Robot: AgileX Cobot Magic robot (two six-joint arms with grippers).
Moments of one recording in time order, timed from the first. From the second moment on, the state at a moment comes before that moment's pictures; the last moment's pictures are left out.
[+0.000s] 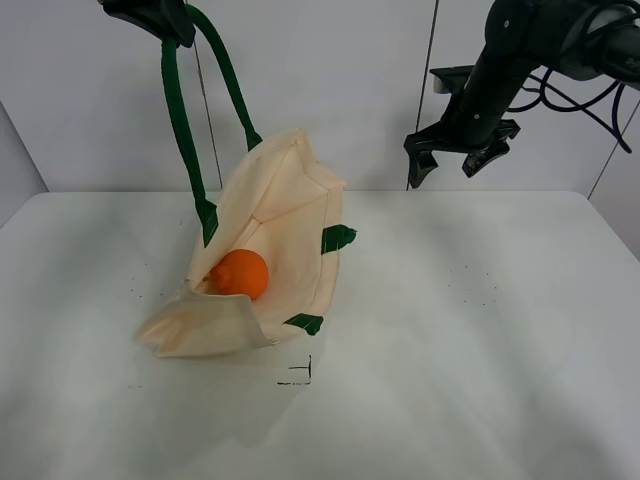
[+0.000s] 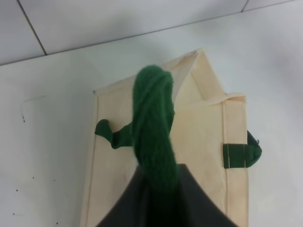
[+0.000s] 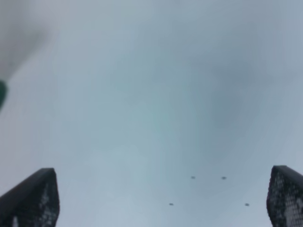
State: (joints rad) left arm -0.38 1.77 -2.11 0.01 1.18 -0.13; right arm 0.19 2.18 -2.05 0.06 1.22 -0.07
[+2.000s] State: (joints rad) left arm -0.38 1.77 -2.11 0.01 1.18 -0.12; right arm 0.10 0.21 -0.49 -0.01 1.03 -0.02
